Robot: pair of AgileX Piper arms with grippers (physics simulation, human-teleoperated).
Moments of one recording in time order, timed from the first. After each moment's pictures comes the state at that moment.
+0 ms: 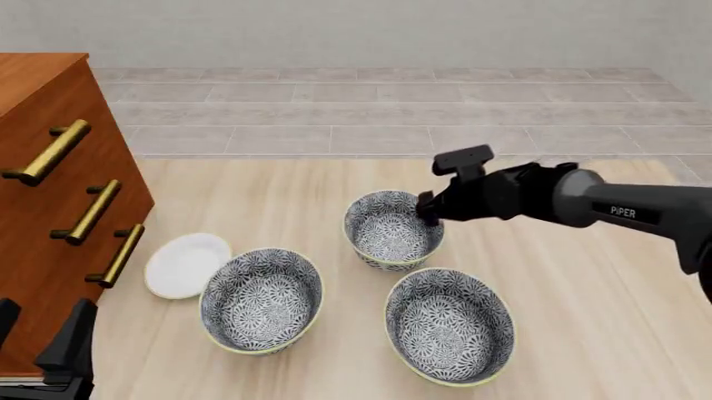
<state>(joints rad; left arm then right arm) 0.00 0.00 -0.01 0.01 0.00 0.31 1.88 -1.20 0.22 -0.01</state>
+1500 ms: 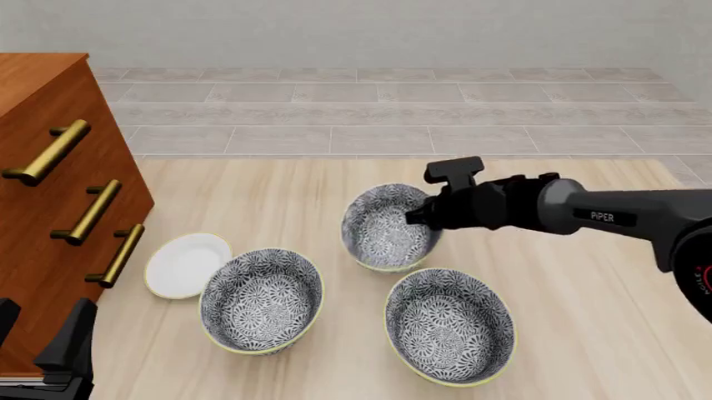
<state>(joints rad) 0.00 0.00 -0.01 0.01 0.00 0.34 1.92 -1.18 0.15 0.01</state>
